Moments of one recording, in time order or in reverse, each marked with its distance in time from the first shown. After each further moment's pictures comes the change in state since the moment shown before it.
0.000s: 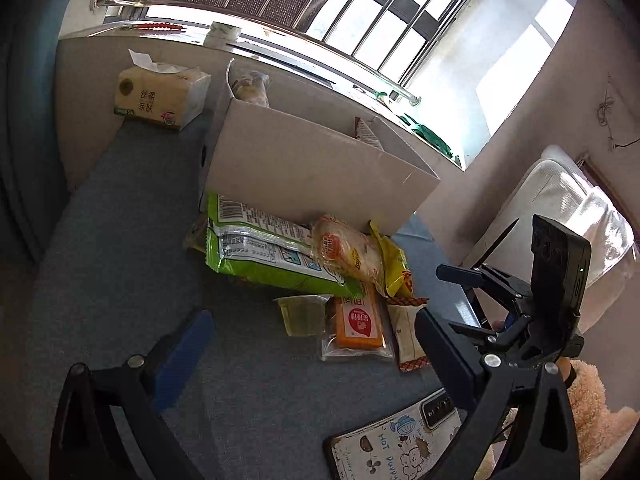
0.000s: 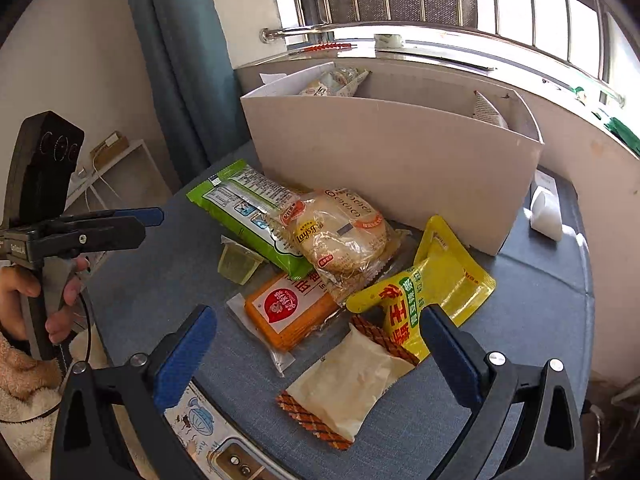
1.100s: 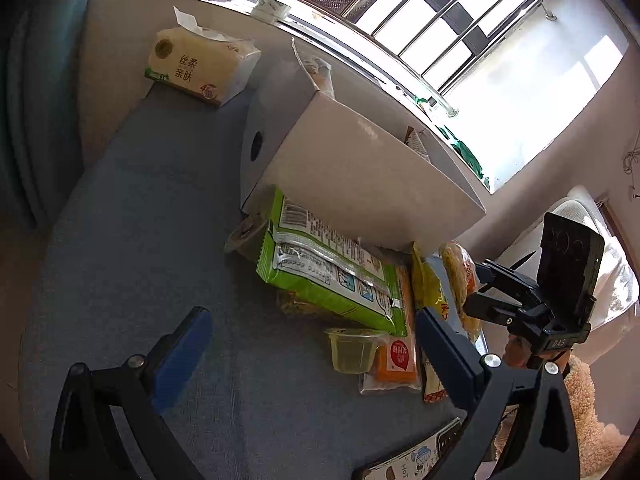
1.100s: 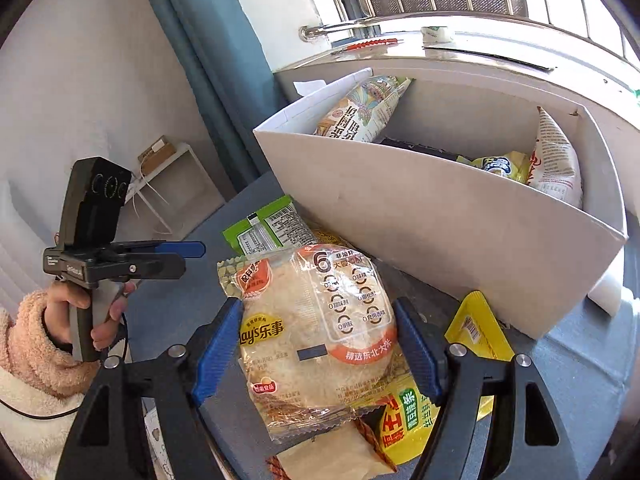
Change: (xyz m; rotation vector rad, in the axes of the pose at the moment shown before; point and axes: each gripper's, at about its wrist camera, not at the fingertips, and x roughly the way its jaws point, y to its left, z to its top) left arm 0.029 0.051 0.032 -0.156 0.056 0.026; right arm 0.018 -0.039 0.044 0.031 0.021 0.249
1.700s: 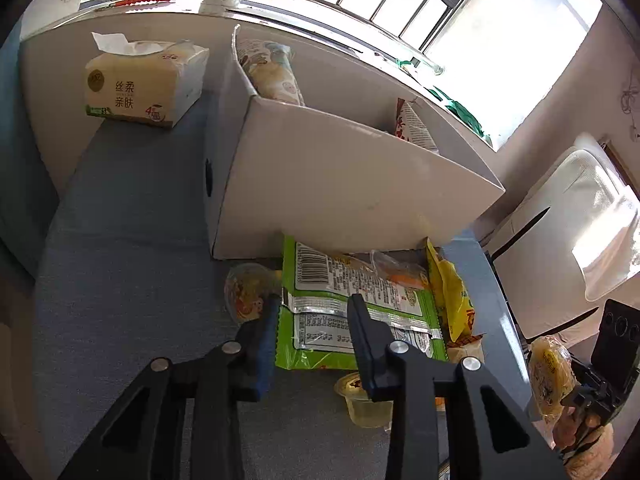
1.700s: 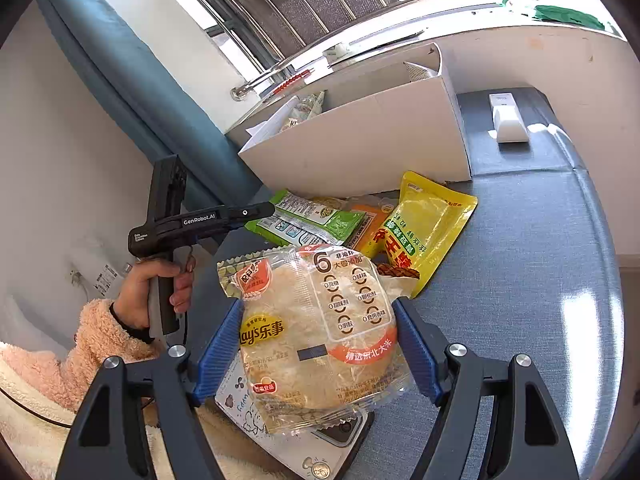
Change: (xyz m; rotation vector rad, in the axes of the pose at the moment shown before) left arm 0.040 -0.028 0.037 0.208 0.090 0.028; right arm -0.078 0.024 -0.100 0.377 -0.185 -0.037
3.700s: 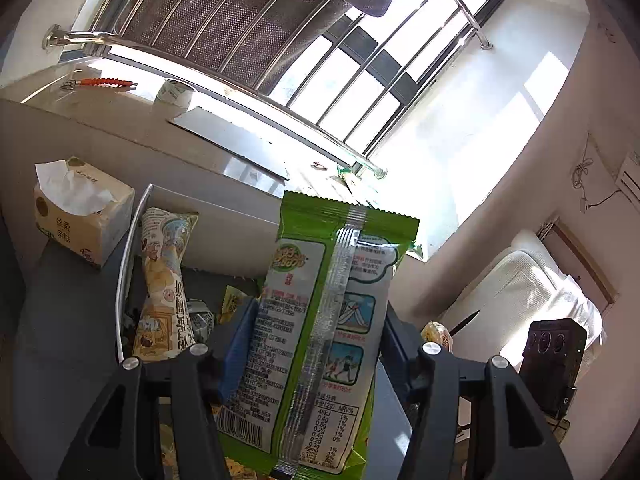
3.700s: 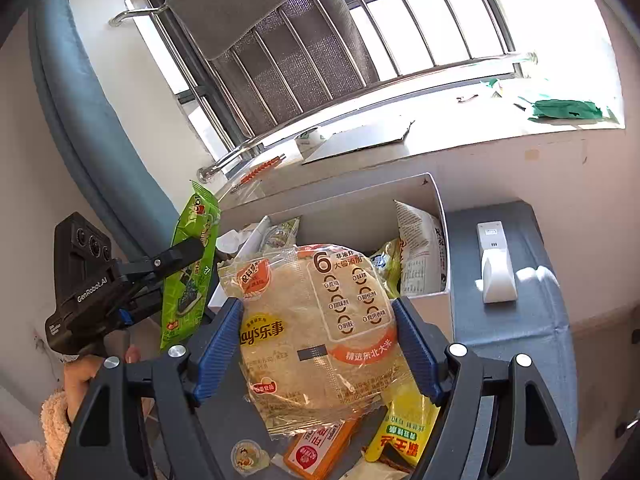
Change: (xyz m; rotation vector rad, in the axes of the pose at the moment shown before) left arm -0.057 -0.052 0.110 -0.106 -0.325 -0.191; right arm 0.013 0.025 0.145 -0.007 -0.239 -0.196
